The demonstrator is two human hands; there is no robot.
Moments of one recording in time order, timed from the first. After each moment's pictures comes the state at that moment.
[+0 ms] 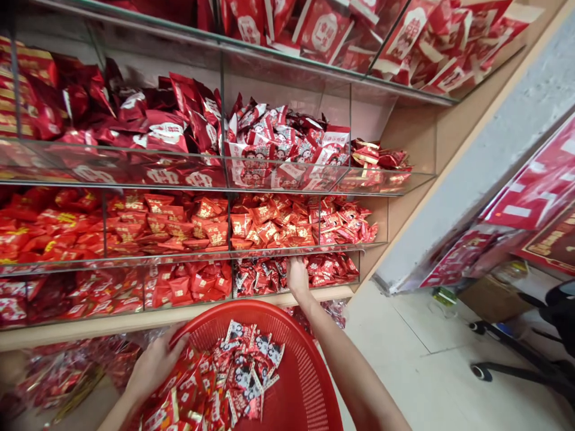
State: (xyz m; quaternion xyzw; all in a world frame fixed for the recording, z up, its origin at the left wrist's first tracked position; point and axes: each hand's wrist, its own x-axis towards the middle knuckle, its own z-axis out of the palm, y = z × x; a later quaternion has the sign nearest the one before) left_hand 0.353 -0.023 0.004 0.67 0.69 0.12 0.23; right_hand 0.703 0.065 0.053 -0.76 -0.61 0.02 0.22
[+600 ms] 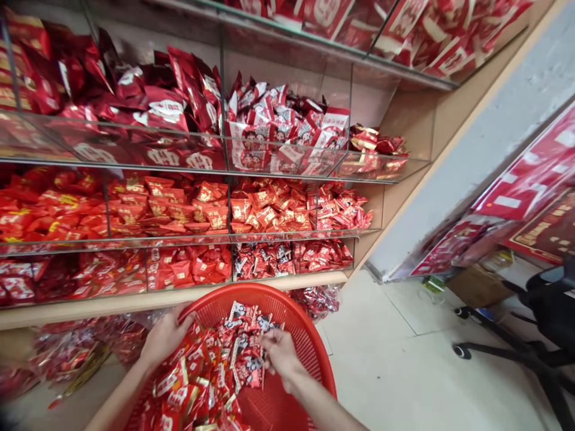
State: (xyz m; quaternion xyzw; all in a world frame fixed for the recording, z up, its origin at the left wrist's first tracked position) left_hand 0.362 -0.022 0.006 0.69 0.69 0.11 0.19; right_hand 0.620 -0.115 -0.006 -0.65 -0.32 0.57 0.38
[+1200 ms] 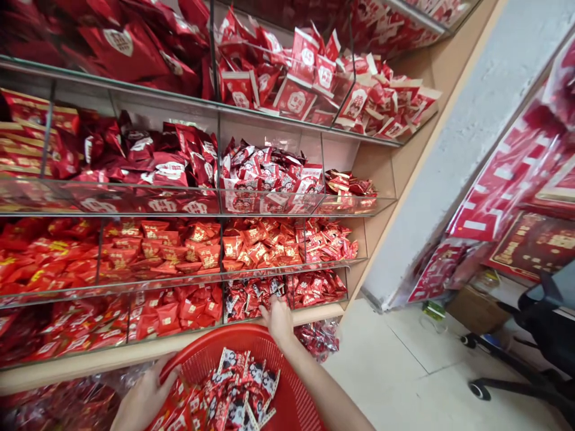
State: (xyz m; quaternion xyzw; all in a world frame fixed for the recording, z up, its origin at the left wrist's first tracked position) left_hand 0.356 -0.017 -0.008 0.68 0.69 0.12 0.22; right_hand 0.662 0.016 0.045 -0.75 -0.61 0.07 0.25
